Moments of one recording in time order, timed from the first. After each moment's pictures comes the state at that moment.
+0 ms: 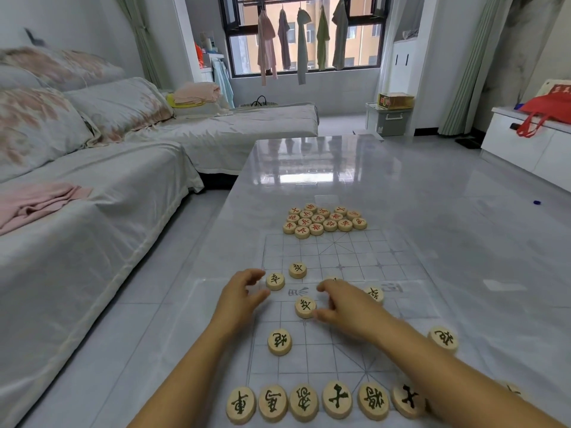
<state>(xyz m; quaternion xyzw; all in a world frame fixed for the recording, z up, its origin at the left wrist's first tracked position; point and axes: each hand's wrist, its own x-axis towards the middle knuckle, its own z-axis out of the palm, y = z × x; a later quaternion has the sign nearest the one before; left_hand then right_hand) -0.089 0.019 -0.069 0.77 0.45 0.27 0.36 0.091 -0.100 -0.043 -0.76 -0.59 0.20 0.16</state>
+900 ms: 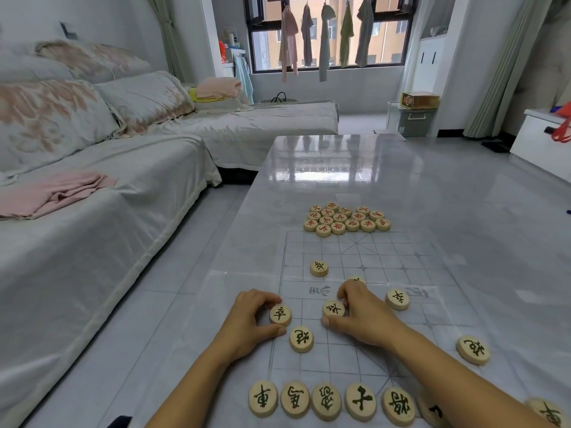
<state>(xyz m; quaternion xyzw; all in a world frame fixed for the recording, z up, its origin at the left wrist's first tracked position) -0.136 0.004 -0.086 0.85 0.37 0.21 0.31 0.085 -0.089 -0.065 -0.76 -0.58 0.21 0.19</state>
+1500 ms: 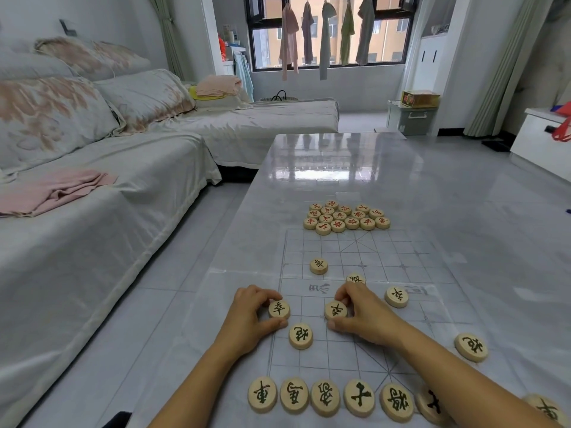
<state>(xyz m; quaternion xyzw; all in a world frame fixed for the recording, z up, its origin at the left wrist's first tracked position) -0.130 0.001 -0.088 0.85 0.39 0.24 0.28 0.094 -0.091 -0.073 -0.72 -0.59 0.26 0.24</state>
